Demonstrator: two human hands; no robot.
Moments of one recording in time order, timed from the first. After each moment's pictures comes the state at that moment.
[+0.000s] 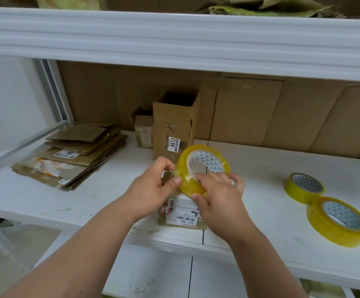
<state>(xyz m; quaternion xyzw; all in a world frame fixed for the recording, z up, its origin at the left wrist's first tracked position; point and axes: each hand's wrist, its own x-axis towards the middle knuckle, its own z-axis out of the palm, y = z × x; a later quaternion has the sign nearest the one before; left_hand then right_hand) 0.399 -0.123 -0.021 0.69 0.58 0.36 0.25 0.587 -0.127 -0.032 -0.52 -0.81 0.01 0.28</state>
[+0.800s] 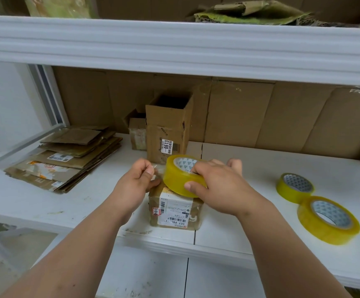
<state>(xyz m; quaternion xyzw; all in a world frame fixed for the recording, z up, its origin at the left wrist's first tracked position) 0.397 -0.118 -0.031 0.52 0.56 0.51 0.40 0.613 -0.095 0.002 -0.48 -0.86 -0.03 0.17</state>
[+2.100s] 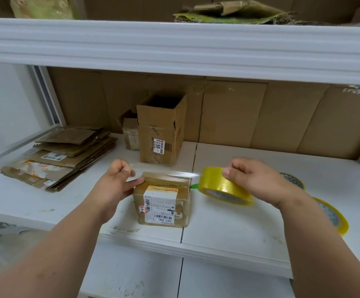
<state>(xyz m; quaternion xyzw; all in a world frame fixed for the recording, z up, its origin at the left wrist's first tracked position) 0.396 -0.110 -0.032 0.41 0.58 0.55 0.44 0.701 -0.106 0.034 -0.55 -0.76 0.25 0.23</state>
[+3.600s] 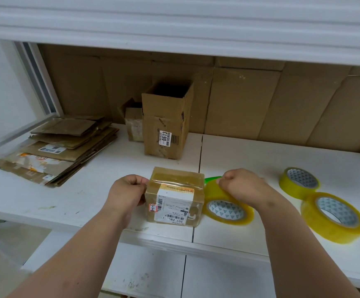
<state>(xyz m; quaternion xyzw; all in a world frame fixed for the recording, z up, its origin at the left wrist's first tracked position) 0.397 -0.103 -0.065 0.35 0.68 0.48 0.43 0.651 -0.068 -0.013 -0.69 -0.69 0.19 0.07</state>
